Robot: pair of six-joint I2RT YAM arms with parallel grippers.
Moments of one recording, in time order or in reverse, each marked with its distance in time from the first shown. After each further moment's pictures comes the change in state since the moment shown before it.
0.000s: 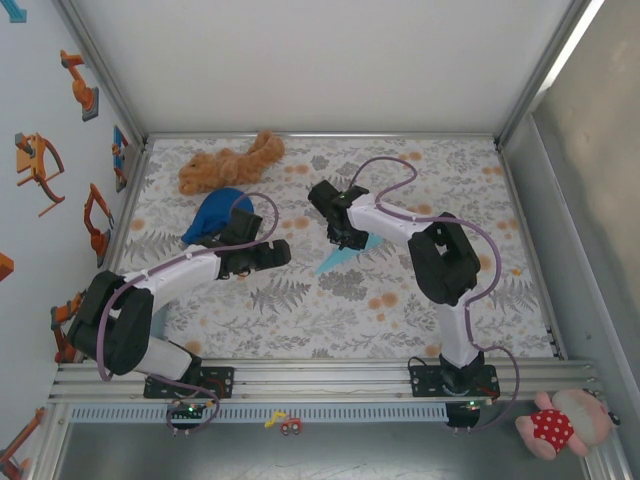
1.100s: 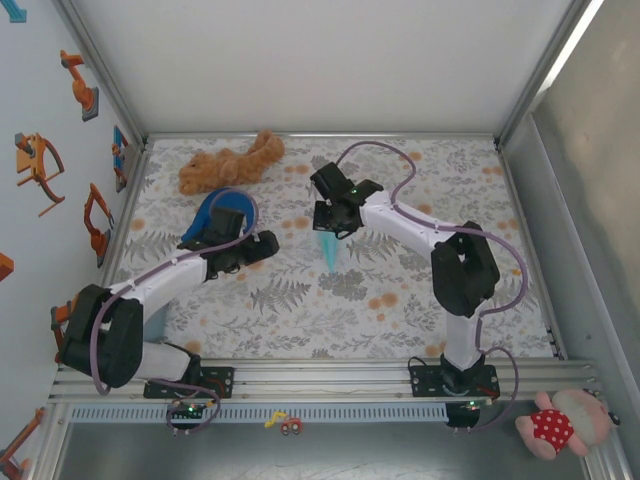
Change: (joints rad) left arm 0.105 -0.088 -0.054 0.049 0.031 -0.074; right arm 0.001 -0.143 -0.017 0.242 -0.256 -0.321
